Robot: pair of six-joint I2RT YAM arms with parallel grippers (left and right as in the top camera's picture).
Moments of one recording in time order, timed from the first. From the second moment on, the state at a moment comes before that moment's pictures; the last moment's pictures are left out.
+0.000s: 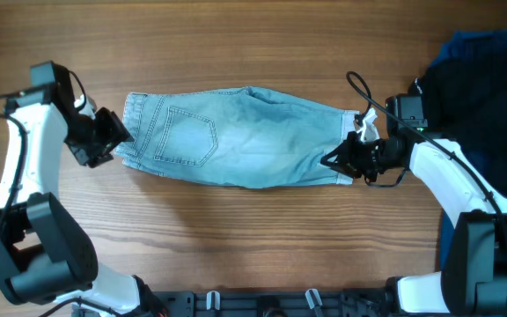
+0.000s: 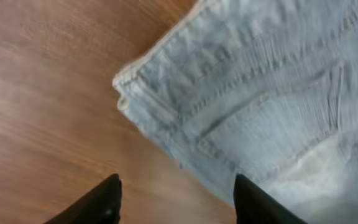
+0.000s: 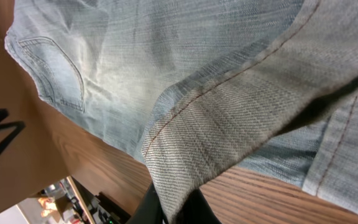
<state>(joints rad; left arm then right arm) 0.28 1.74 1.30 -1.06 0.25 -0.37 0.02 1.60 0.89 -0.66 -0.73 0.41</state>
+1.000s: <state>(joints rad) 0.28 1.74 1.04 -0.64 0.18 -0.45 0.02 1.60 0.89 -0.66 -0.72 0.41</state>
